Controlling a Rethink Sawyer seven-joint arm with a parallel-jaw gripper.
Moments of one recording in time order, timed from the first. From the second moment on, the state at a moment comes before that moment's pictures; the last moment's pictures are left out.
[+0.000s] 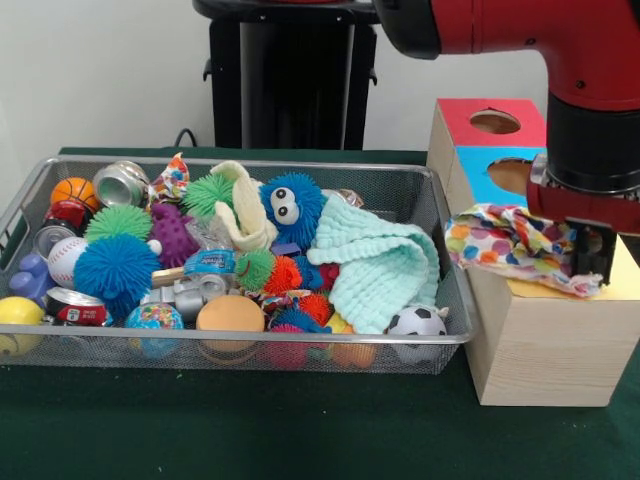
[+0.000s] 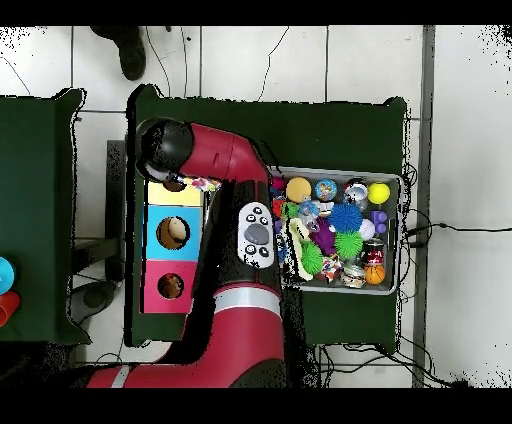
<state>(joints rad) 0.04 -0.38 -0.05 1.16 0.33 0.82 2.10</state>
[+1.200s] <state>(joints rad) 0.08 -0.44 -0.06 1.40 0.29 0.57 2.10</state>
